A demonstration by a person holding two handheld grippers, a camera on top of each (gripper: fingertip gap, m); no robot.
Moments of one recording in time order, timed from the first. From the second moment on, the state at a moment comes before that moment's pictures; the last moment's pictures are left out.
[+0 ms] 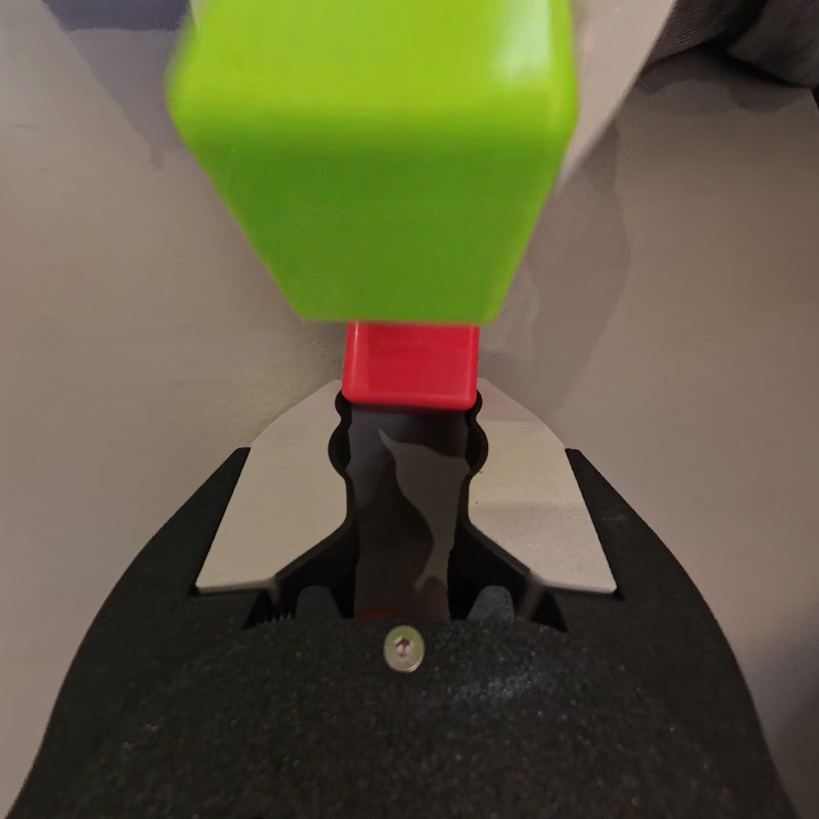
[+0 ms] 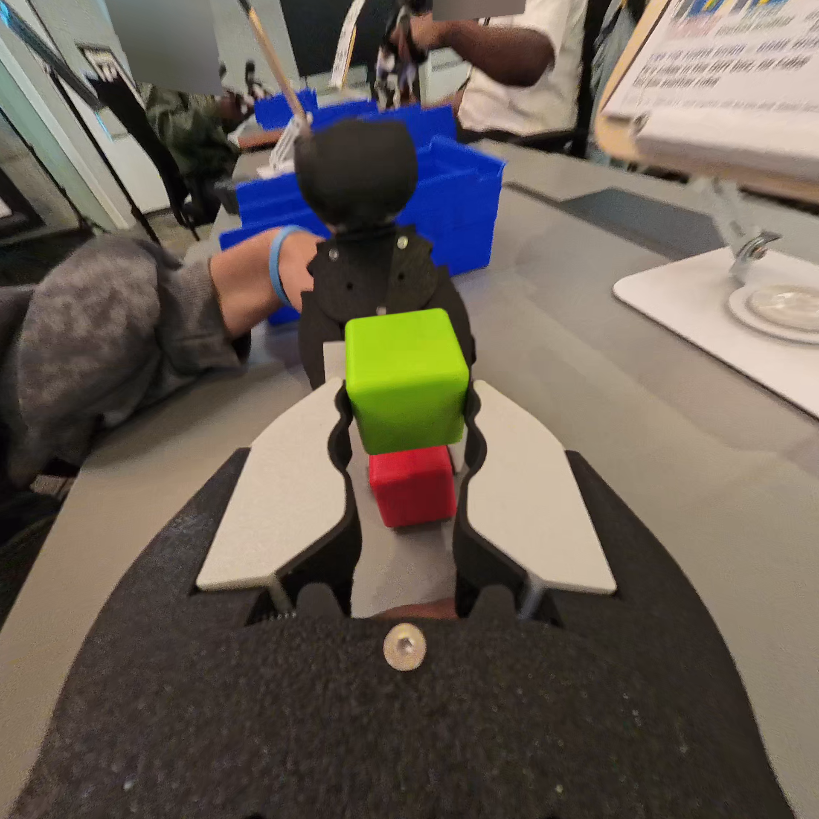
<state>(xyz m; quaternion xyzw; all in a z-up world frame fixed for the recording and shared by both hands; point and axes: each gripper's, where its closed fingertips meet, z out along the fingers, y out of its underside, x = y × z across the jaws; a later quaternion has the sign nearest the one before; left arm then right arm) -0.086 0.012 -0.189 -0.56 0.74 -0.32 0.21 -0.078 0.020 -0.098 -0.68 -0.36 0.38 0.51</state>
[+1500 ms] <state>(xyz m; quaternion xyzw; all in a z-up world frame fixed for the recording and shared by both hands) -0.086 0.011 -0.189 -0.55 0.74 -0.32 0.21 0.328 0.078 -0.169 -0.97 -0.11 -0.20 0.03</state>
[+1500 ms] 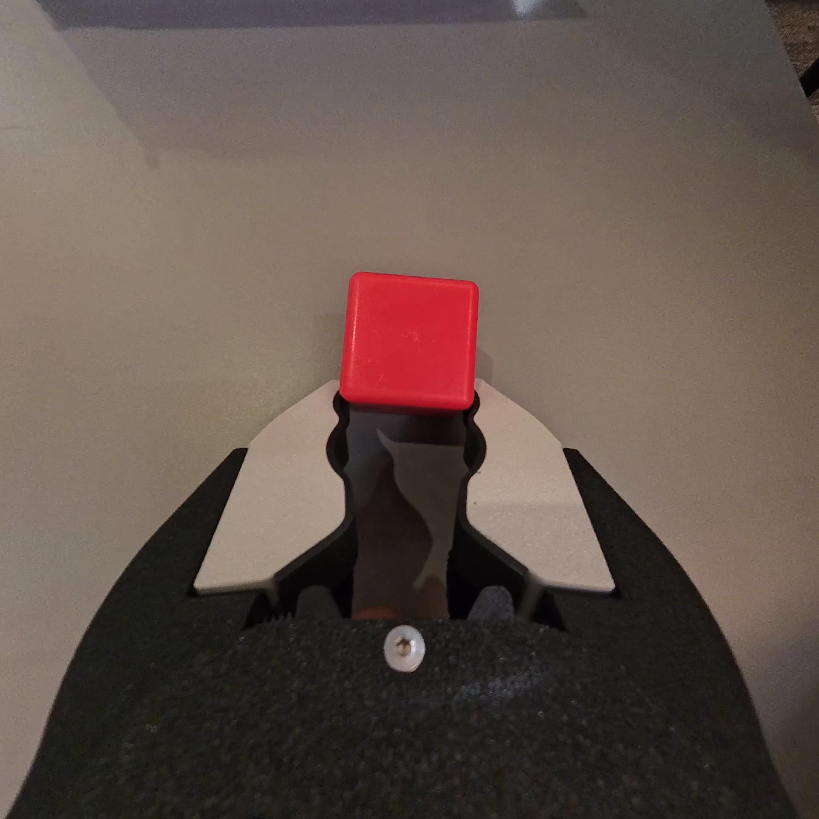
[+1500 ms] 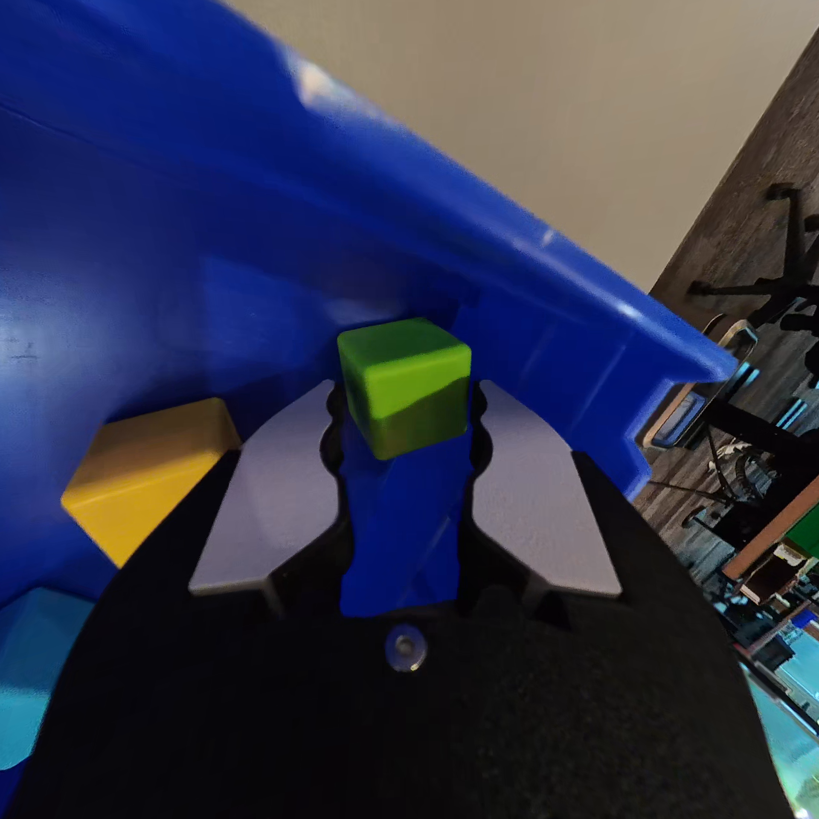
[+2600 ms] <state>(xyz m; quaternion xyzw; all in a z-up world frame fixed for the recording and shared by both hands) -0.113 -0.013 -0.033 -0.64 0.48 -0.32 0.51 -0.045 -0.050 -0.086 -0.82 -0.46 0.05 0.34</state>
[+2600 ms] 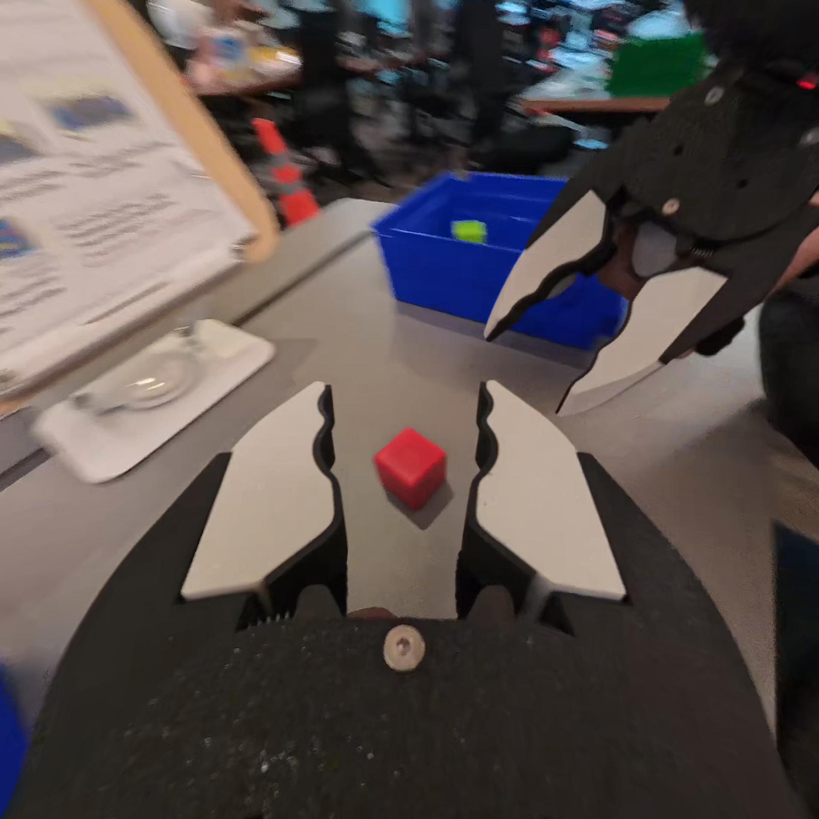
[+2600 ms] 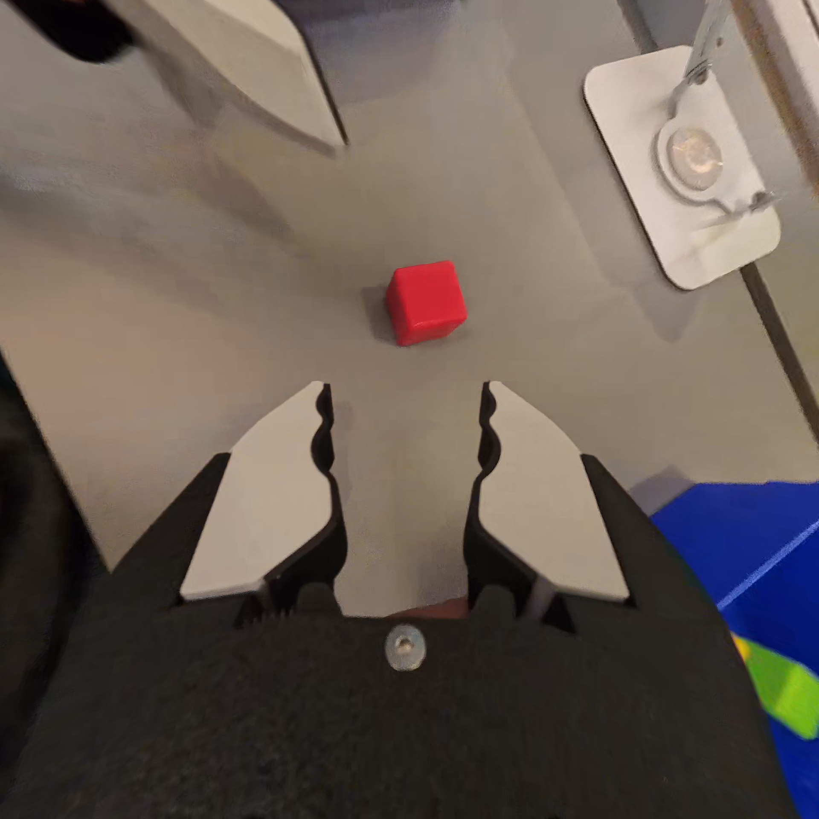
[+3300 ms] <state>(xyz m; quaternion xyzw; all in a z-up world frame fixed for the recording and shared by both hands) -0.224 -0.117 -0.073 -0.62 0.34 -0.30 0.64 -0.080 0.015 -0.154 -0.83 -0.55 0.00 0.11</state>
